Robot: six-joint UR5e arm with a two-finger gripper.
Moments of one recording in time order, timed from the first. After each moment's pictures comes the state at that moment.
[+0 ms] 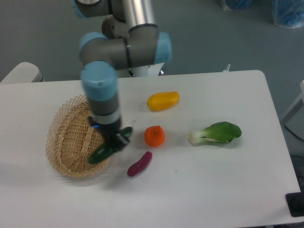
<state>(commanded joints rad) 2.34 -1.89 -1.62 -1.07 1.53 1.12</state>
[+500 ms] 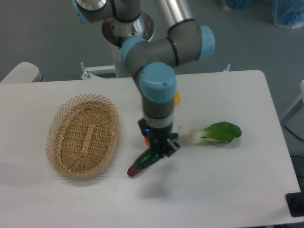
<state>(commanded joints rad) 2.44 -2.01 -1.49 -1.07 1.54 1.28</state>
